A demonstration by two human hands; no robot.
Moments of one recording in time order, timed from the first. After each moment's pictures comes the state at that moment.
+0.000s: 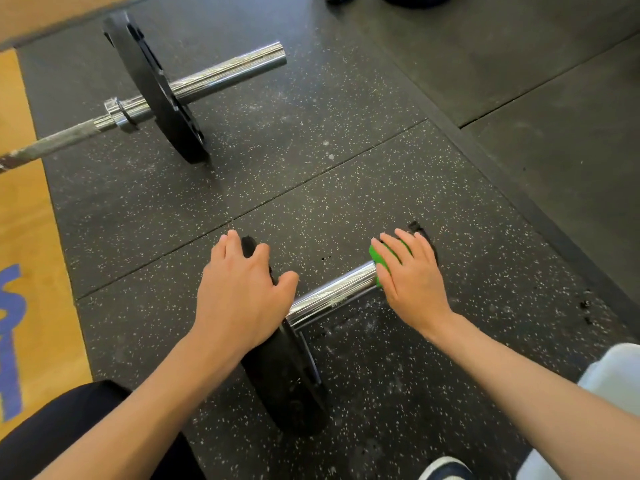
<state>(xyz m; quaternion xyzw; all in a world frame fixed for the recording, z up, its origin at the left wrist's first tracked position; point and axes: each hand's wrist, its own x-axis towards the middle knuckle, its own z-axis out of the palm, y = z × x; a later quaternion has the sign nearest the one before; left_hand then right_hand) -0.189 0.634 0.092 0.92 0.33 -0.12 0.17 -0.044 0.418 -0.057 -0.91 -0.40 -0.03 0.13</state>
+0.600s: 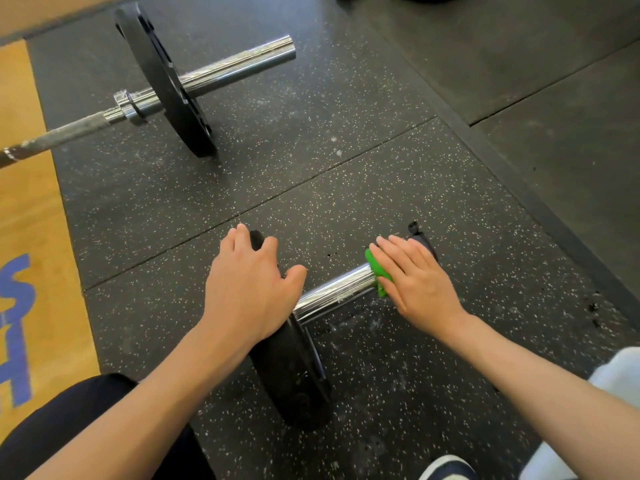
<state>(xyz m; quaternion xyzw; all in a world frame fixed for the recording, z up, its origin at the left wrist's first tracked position) -0.188 0.635 0.091 0.92 0.33 -0.12 0.17 -0.045 0.408 -0.055 -0.86 -0.50 -0.01 0.09</state>
